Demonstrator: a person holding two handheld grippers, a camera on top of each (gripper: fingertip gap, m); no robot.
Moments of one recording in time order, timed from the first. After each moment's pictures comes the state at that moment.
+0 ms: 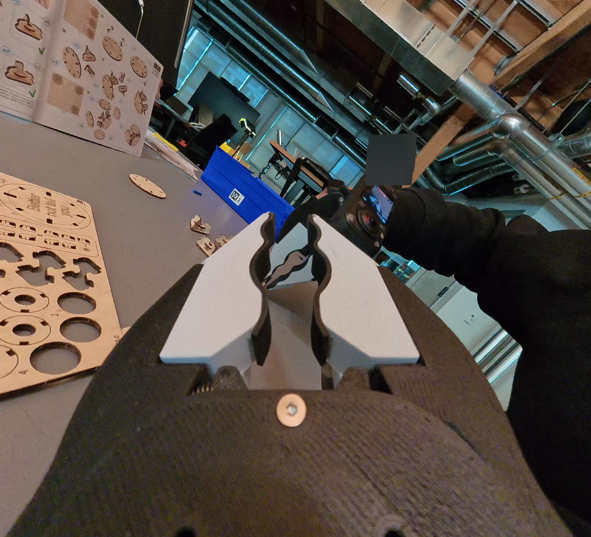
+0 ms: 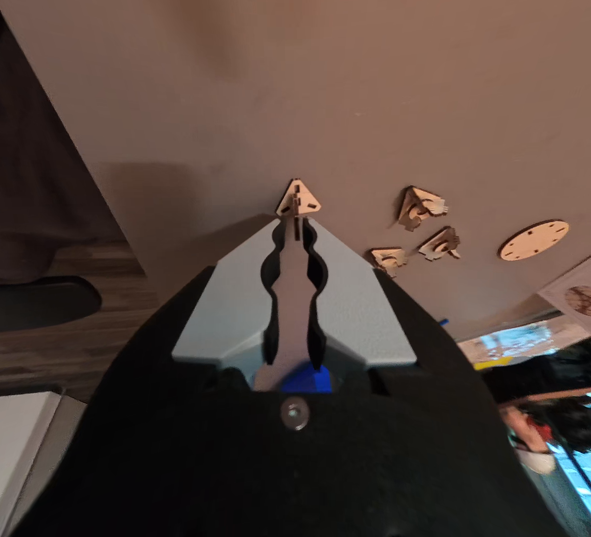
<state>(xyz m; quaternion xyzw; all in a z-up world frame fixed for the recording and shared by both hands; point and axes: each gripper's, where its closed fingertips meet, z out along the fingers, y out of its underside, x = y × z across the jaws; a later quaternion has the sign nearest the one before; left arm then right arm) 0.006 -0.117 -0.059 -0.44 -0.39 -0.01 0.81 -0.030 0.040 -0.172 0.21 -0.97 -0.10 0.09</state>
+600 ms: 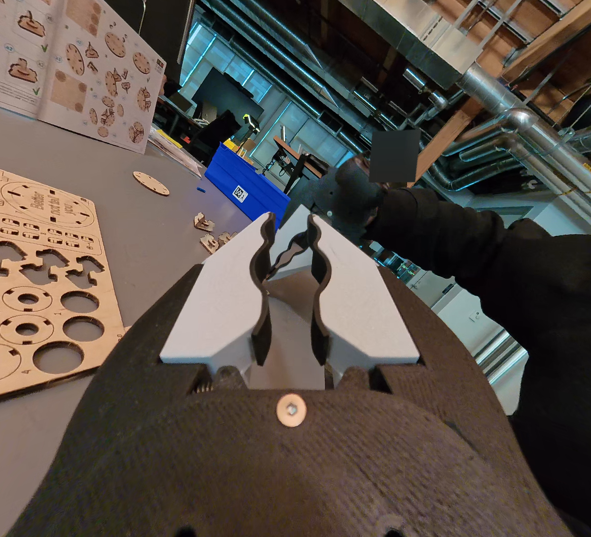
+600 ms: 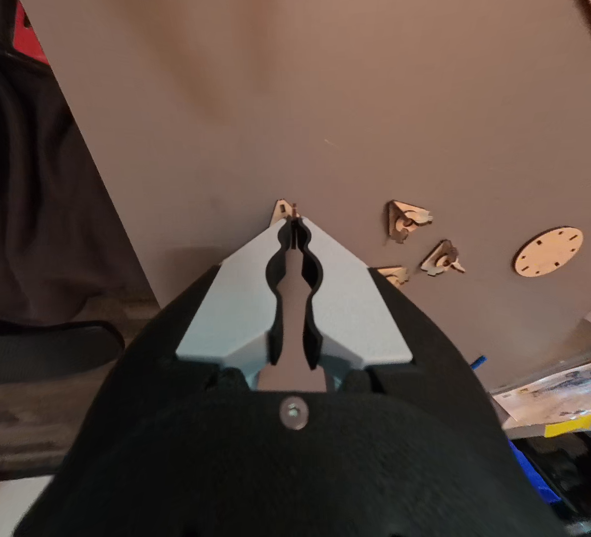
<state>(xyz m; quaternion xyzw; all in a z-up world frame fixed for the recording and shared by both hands) 0.004 -0.115 -0.062 -0.45 -0.39 -0.01 0.80 -0.030 0.021 -0.164 0.16 -0.99 0.01 0.04</state>
